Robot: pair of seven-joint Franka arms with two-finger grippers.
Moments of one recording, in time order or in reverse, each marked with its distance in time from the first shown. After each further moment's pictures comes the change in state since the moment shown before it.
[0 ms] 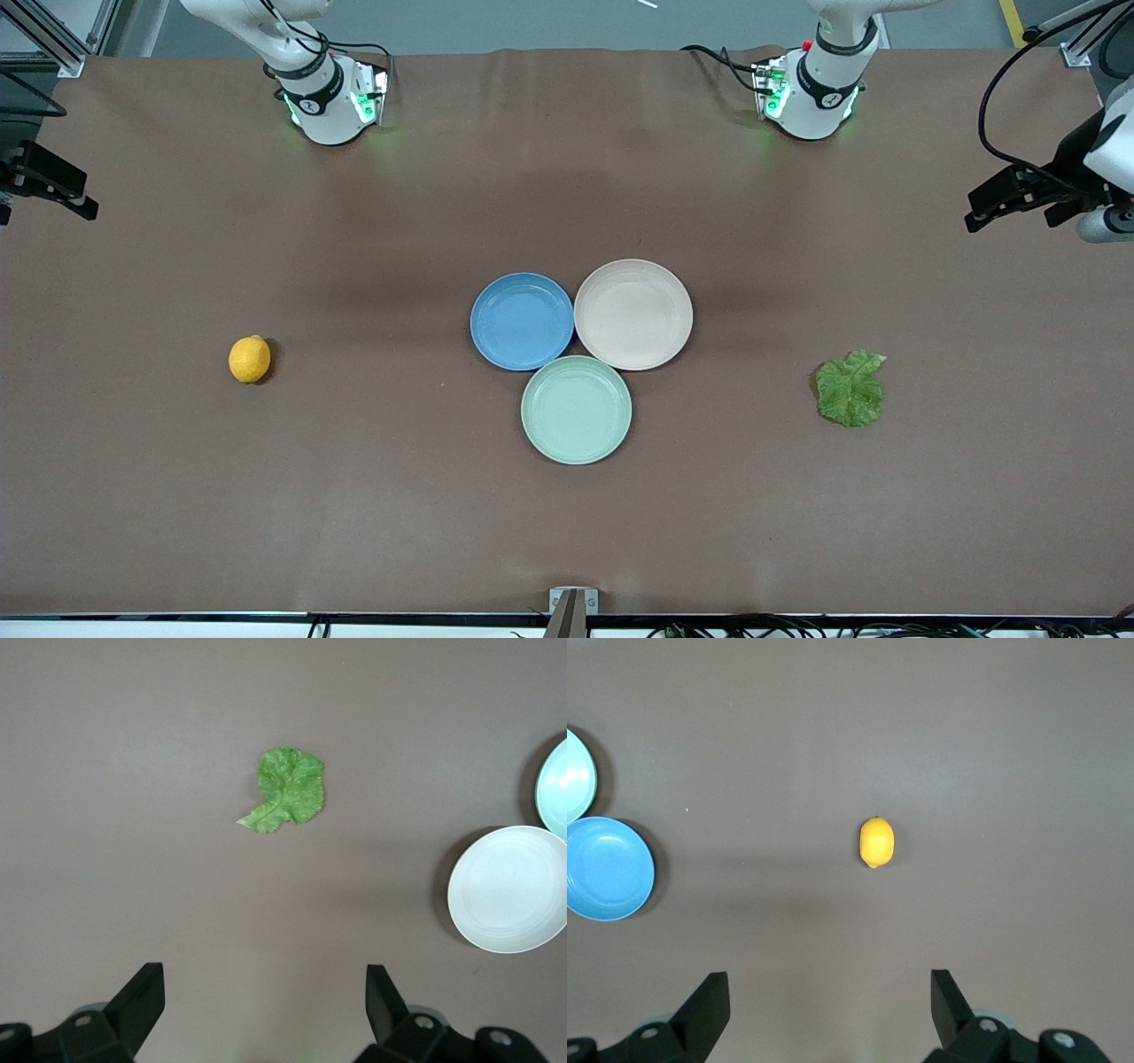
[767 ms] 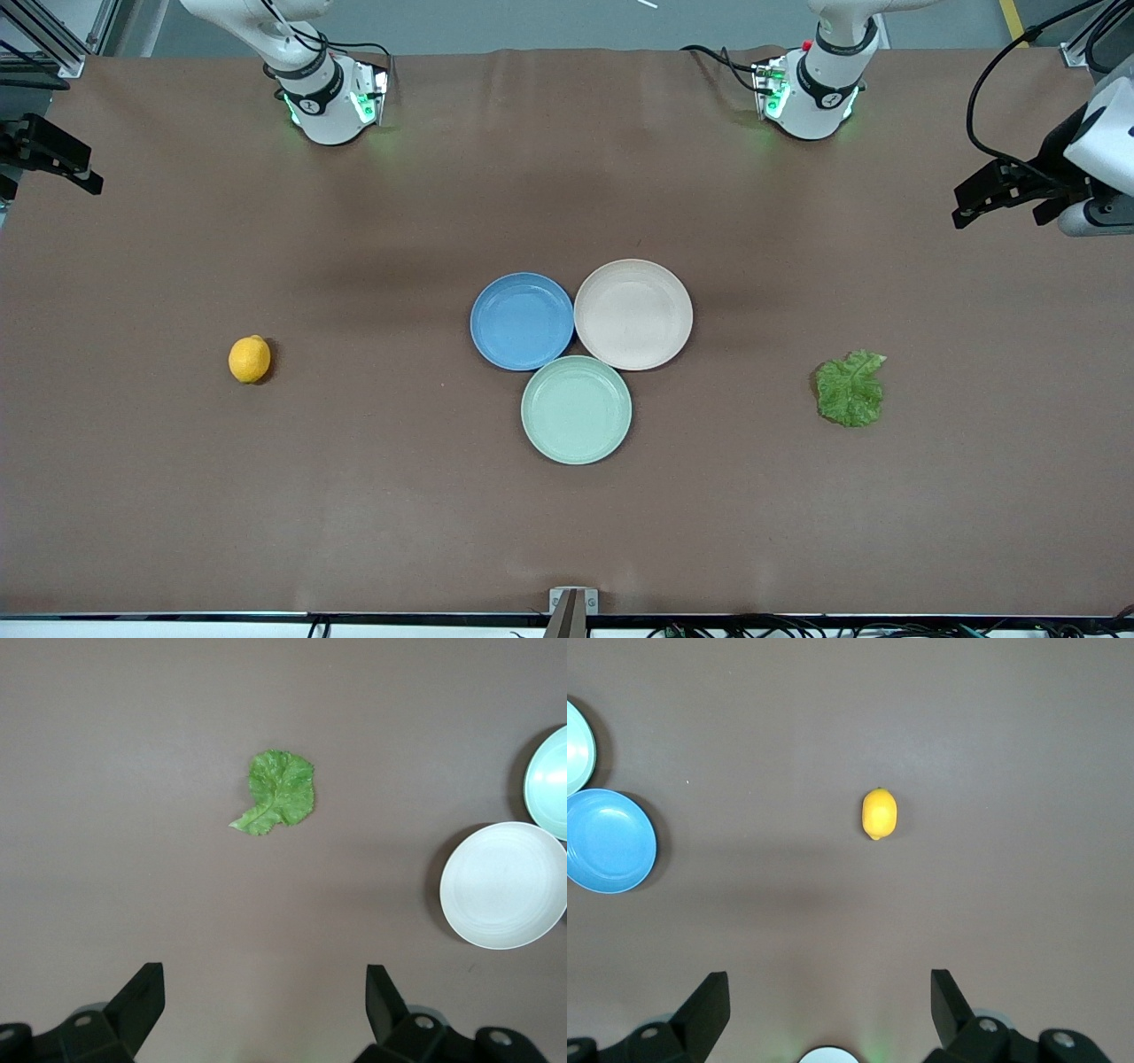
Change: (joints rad) left arm 0.004 -0.008 -0.017 0.007 0.000 0.000 -0.002; right arm -0.001 -0.003 0.003 0.022 0.000 -0.092 0.000
